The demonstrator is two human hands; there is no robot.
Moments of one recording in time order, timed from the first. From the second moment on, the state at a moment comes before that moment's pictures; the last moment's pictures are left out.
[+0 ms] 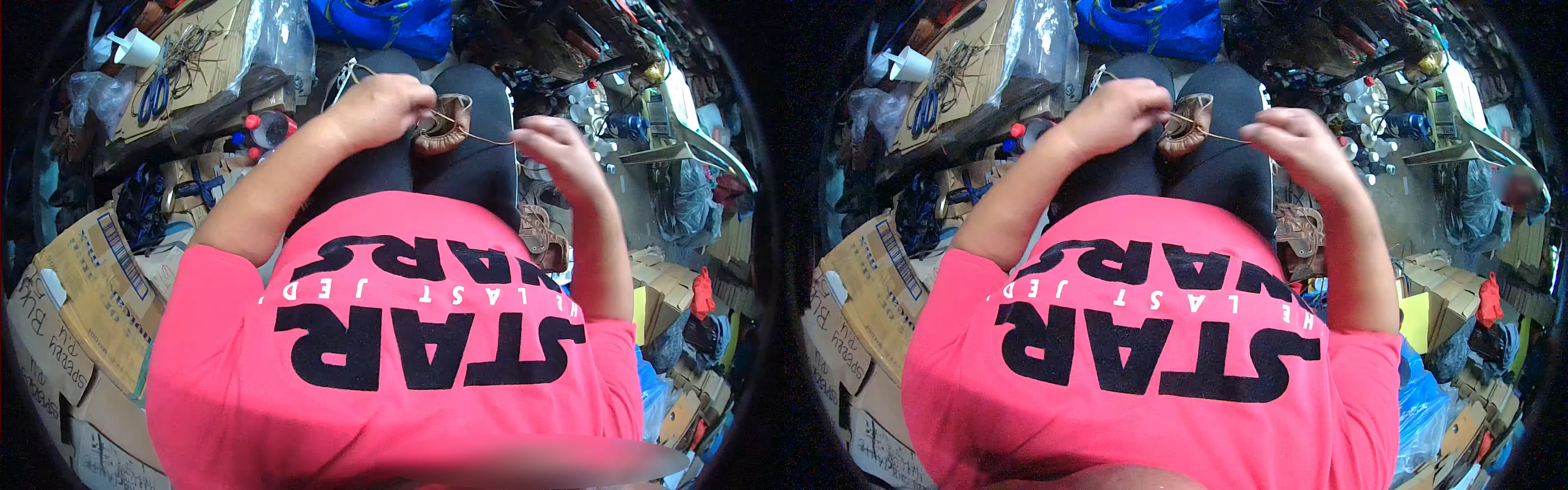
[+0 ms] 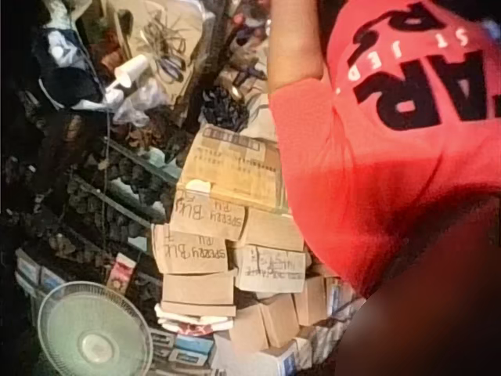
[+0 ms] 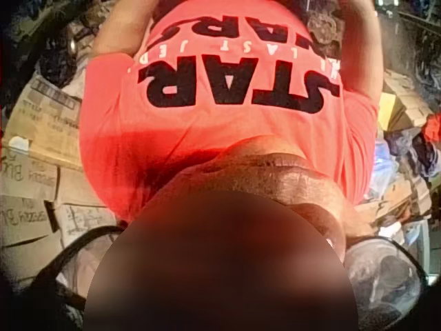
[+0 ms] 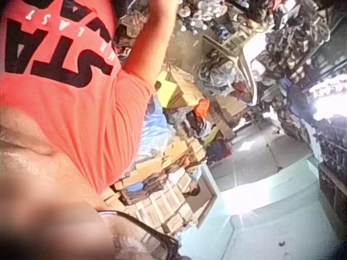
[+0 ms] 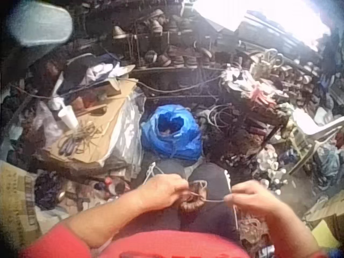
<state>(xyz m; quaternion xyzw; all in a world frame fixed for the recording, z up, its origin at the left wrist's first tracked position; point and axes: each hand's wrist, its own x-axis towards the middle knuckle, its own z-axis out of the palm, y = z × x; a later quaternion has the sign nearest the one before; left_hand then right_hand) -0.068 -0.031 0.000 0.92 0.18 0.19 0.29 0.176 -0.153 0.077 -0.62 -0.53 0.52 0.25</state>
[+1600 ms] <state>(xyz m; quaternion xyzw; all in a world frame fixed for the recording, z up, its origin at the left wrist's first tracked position) -0.019 0.004 -0.009 0.81 0.15 0.07 0.56 0.154 -0.165 0.037 -0.66 -0.64 0.25 0.31</state>
